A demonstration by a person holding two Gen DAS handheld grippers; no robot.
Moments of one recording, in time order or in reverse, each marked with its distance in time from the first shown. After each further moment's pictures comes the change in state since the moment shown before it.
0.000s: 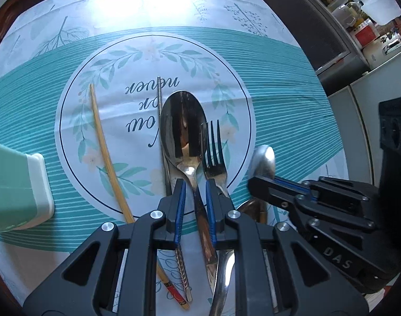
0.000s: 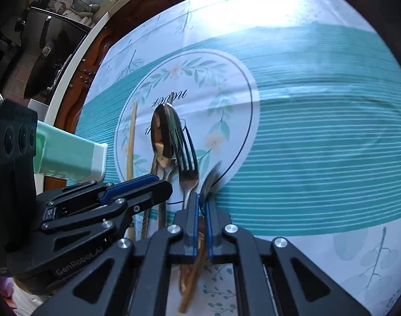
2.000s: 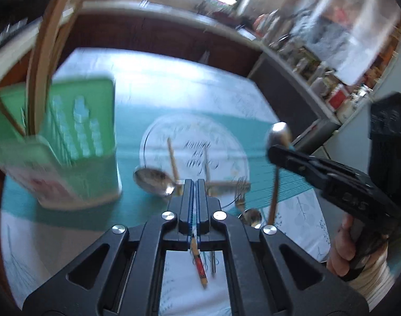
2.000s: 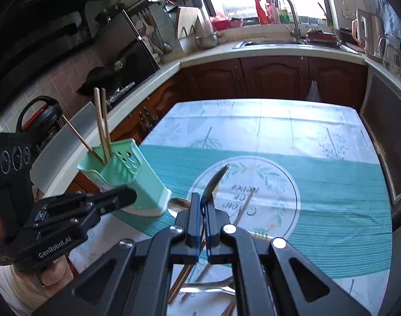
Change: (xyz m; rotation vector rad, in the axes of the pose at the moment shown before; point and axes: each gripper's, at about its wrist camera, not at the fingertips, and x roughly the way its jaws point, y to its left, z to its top) left arm -0.133 0.093 -0.078 -0.109 -0.419 -0.085; right arm -0.093 0.103 -0.017 -0.339 -0.399 0.012
